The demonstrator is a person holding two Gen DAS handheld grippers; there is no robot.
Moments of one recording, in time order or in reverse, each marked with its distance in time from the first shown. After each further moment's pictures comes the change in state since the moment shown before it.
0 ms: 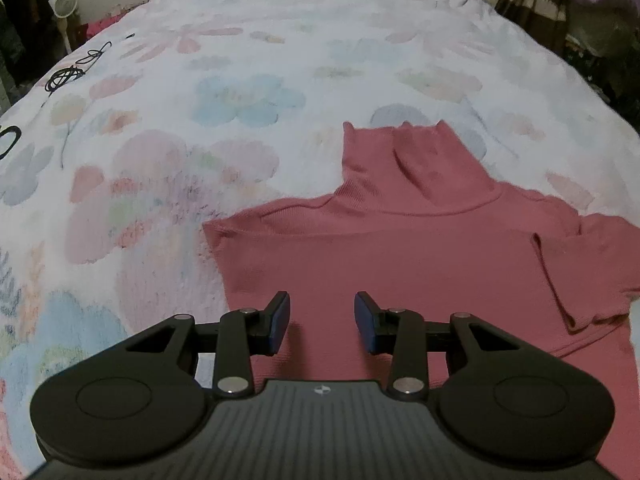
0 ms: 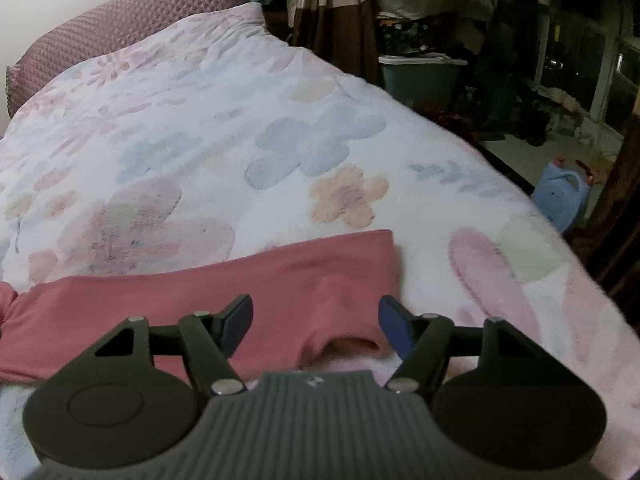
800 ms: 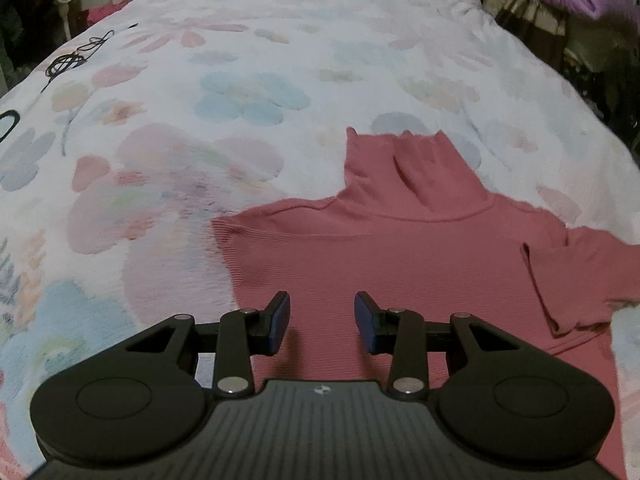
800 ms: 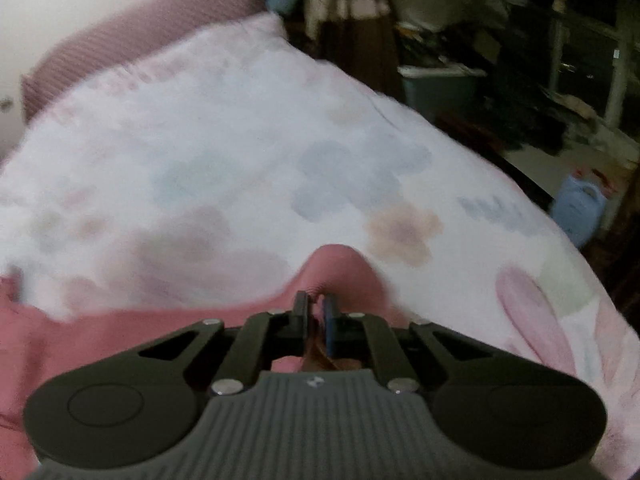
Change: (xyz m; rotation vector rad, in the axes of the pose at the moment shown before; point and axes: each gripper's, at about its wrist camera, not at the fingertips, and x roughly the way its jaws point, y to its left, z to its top) left arm -0.016 0.017 0.002 -0.056 -0.003 -0.059; right arm -0.026 0.049 0.039 0.003 -0.040 0.085
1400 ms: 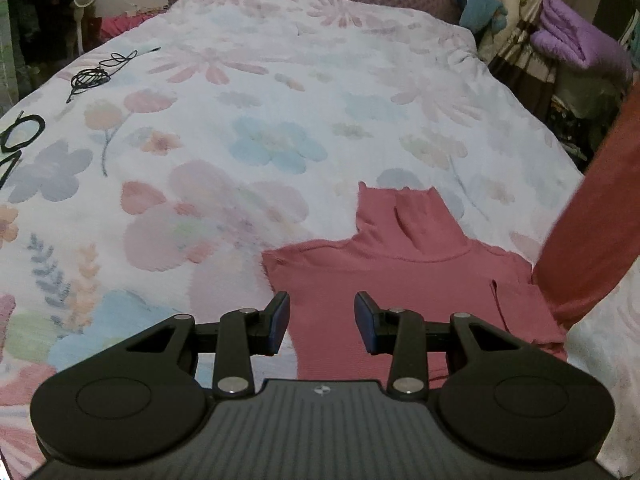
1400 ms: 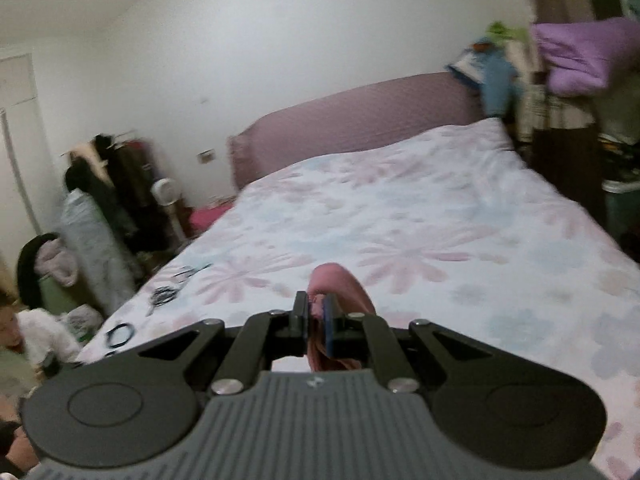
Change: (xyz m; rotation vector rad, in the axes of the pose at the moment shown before) left arm -0.068 0.043 0.010 -0.055 -0.095 -0.058; right arm -0.178 0.303 0.104 -0.148 -0.206 0.542
